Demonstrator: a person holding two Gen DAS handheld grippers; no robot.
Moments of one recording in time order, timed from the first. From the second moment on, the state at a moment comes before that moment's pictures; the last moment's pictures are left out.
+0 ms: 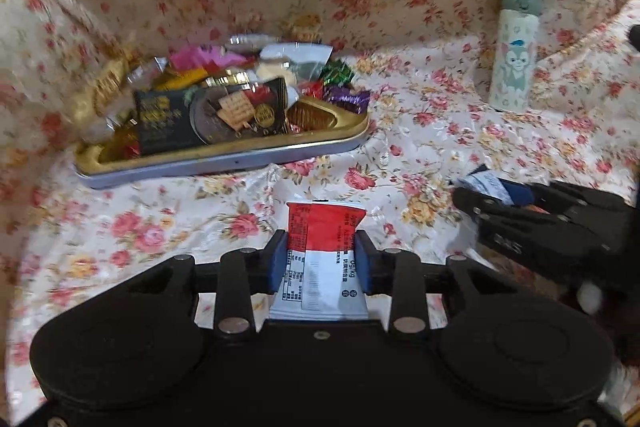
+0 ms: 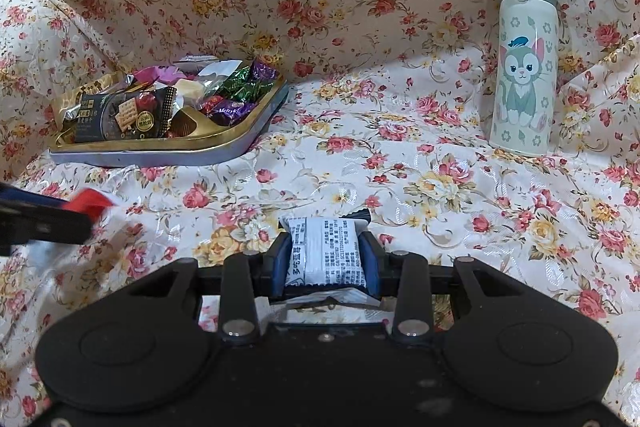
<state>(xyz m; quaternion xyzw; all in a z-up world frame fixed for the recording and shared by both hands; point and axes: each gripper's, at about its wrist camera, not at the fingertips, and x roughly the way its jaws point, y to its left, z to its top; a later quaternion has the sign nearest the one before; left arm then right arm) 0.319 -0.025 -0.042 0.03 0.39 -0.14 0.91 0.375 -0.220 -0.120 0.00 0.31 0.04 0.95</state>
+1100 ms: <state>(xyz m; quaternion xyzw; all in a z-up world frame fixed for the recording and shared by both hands) 0.124 -0.013 -0.011 0.00 0.38 -0.12 0.92 0.290 -0.218 -0.022 -0.02 0.27 0.05 0.96</state>
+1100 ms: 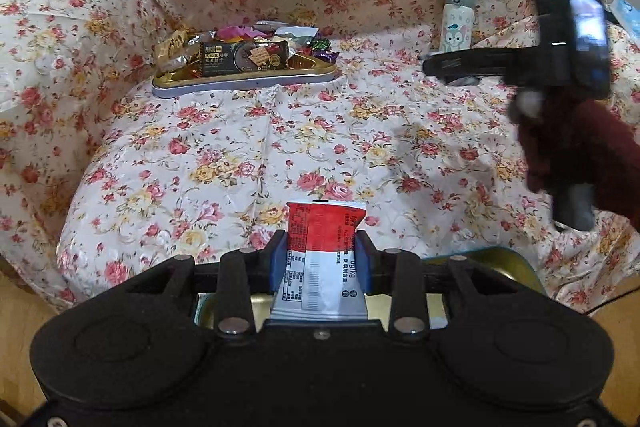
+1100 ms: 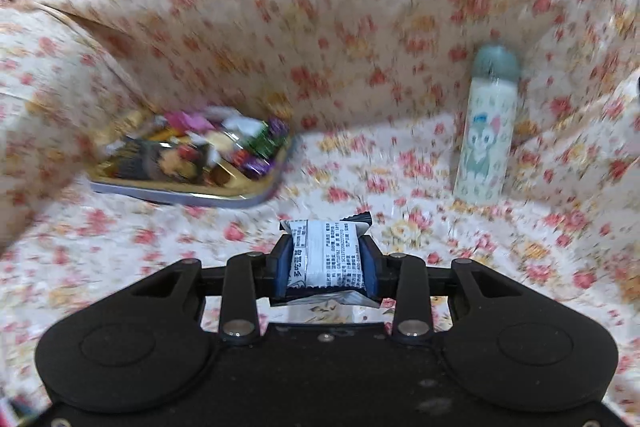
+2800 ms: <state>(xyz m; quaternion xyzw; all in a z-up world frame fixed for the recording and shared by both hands) 0.103 -0.040 -0.043 -0.01 0.46 -0.10 0.88 0.086 -0.218 -0.063 0.04 0.39 0.11 0.91</state>
